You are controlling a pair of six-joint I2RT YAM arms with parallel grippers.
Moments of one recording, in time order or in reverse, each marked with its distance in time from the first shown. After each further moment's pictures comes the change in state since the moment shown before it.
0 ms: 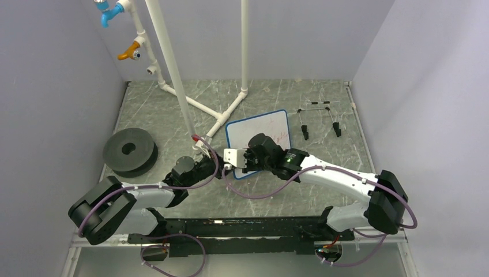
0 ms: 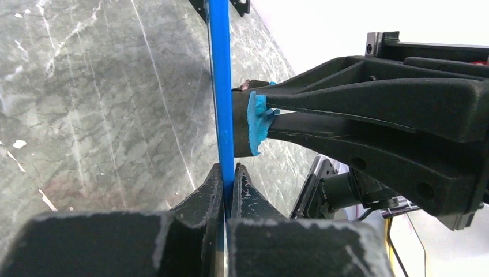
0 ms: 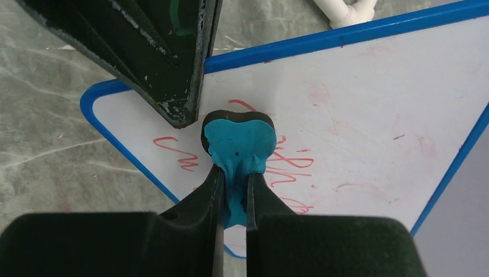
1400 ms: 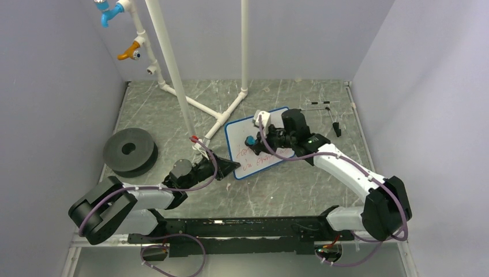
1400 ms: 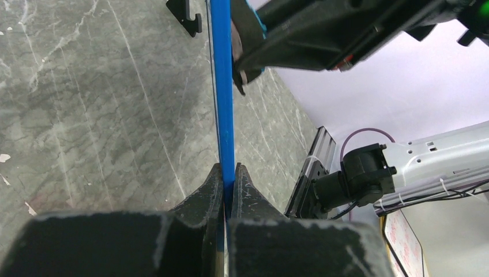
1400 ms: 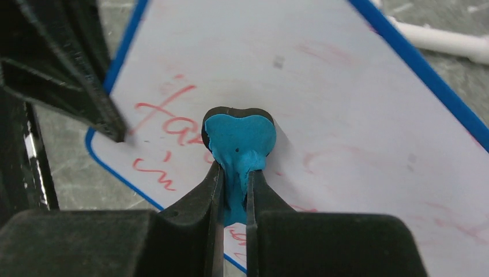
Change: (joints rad) left arm -0.004 0.002 -0.032 0.104 0.003 0.006; right arm -0.442 -0.019 -0.026 0.172 -0.586 0.452
